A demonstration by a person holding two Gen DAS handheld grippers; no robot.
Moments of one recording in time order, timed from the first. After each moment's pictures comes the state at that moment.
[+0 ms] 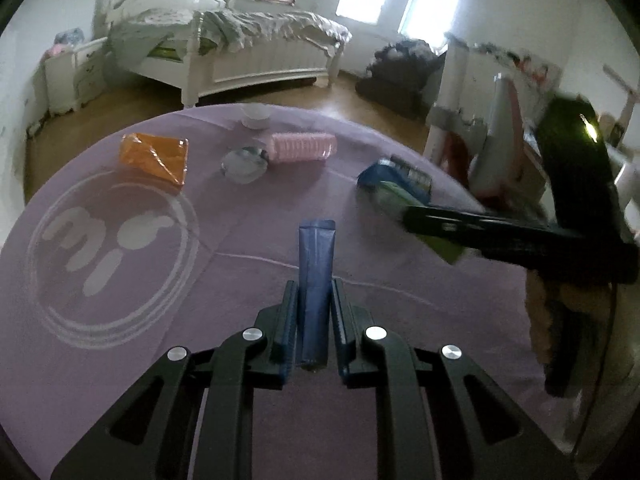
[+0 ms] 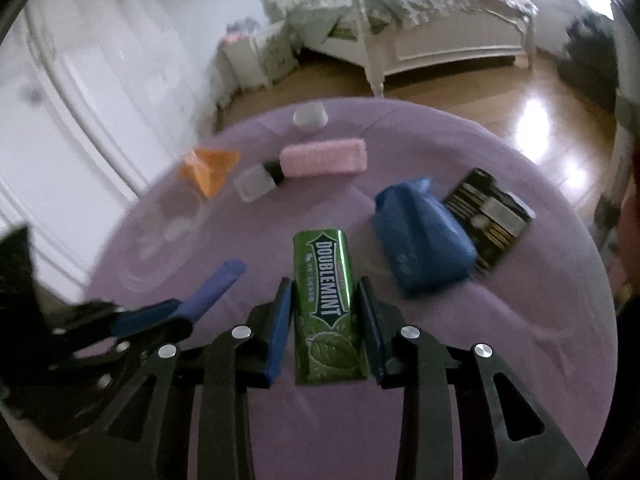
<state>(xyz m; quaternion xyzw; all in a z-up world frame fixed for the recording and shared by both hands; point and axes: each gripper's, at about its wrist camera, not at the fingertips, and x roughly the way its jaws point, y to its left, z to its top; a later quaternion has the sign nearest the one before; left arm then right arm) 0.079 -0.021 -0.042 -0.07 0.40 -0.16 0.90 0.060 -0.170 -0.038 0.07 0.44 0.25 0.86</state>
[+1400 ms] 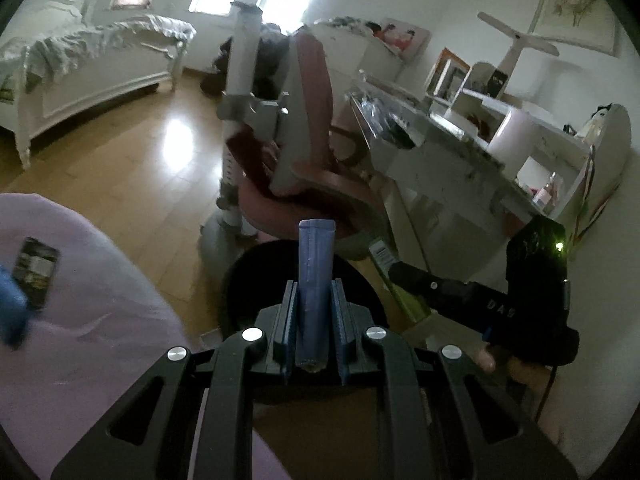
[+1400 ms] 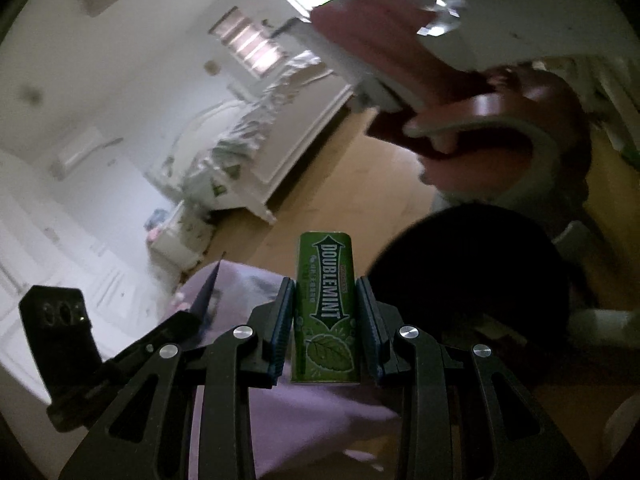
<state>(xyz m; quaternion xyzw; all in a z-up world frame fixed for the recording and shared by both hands) 0.110 -0.341 -0.007 -0.04 0.38 -0.41 0.83 -0.086 -0.540 -0.034 0.34 0.30 0.03 0.89</state>
